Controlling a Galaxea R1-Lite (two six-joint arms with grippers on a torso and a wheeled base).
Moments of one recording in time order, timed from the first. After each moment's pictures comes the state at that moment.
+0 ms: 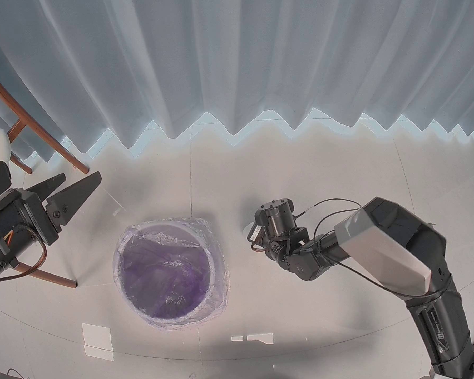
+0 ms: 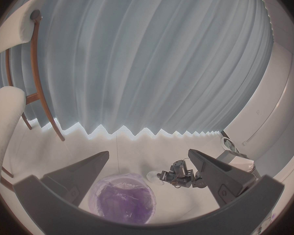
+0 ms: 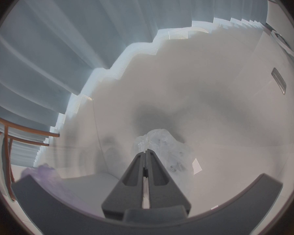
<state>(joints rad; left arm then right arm) -0.30 1.11 -0.49 -0.63 -0.13 -0.21 0.63 2.60 -1.61 -0.44 -0.38 0.76</state>
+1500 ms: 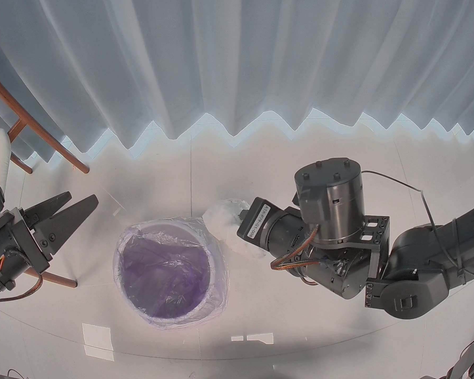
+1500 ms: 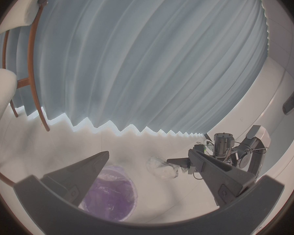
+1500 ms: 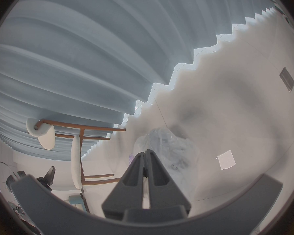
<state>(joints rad) -0.29 1.04 -0.39 -0.69 -0.29 -0.30 0.93 1.88 -1.04 -0.49 -0.33 0.88</state>
